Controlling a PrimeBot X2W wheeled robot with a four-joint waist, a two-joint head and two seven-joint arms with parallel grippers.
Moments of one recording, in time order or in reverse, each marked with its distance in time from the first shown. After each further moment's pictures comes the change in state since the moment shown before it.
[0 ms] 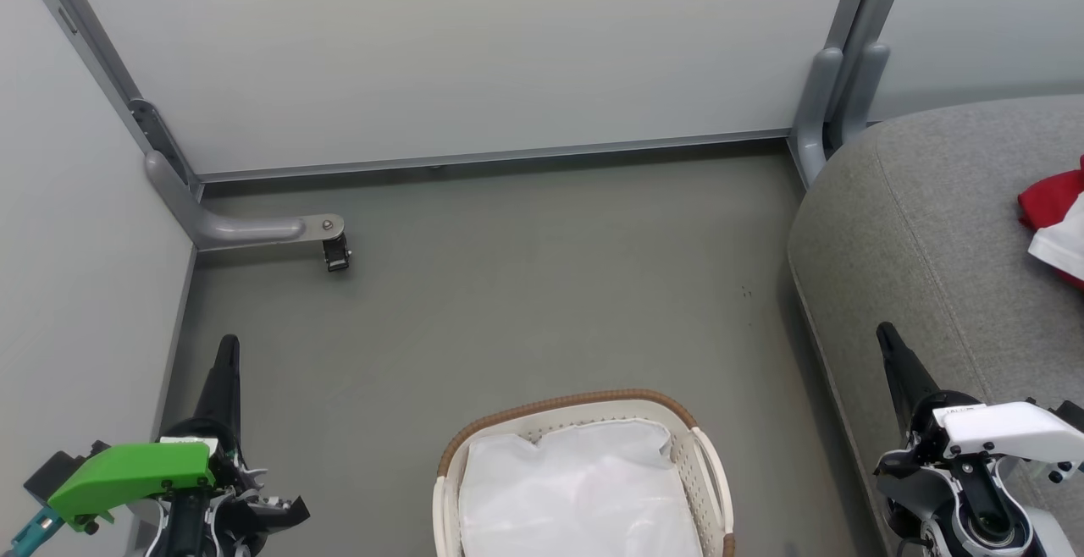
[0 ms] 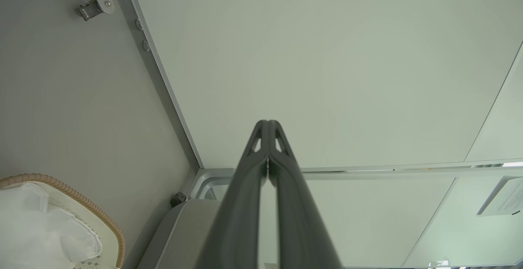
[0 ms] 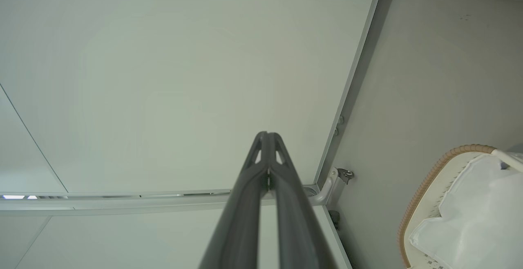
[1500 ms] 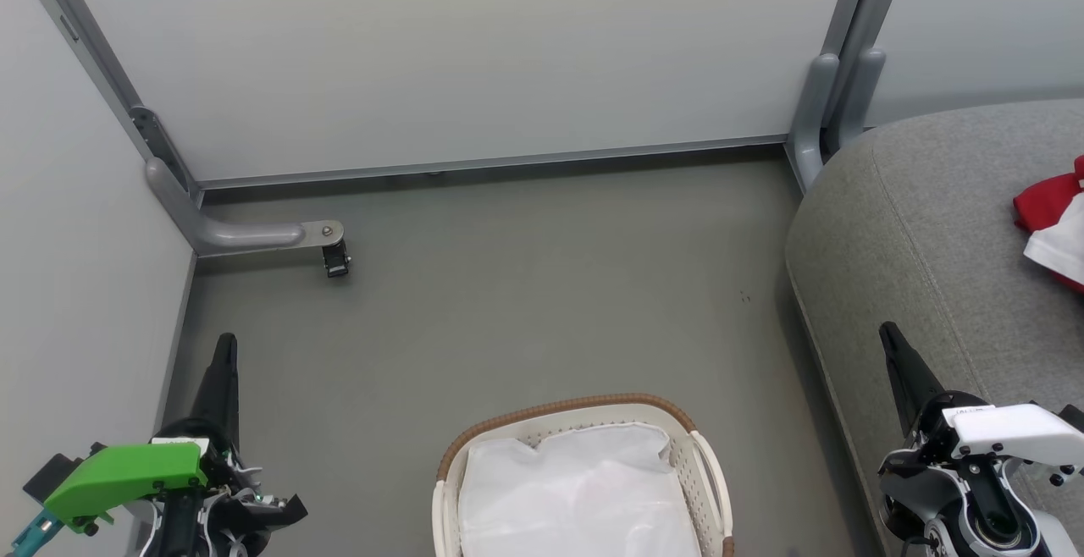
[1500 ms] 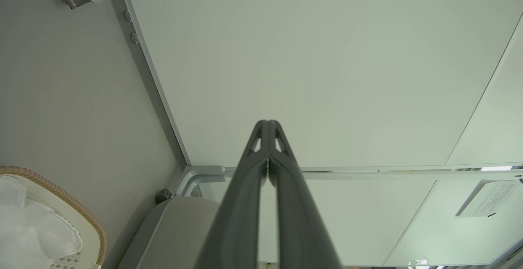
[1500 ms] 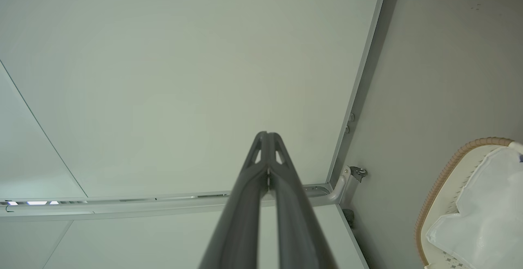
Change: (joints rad) left arm 0.000 -0.003 0.013 -0.006 -0.056 0.000 0.021; right arm 0.005 -0.001 -0.009 -0.008 0.062 0.000 0.017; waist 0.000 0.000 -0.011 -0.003
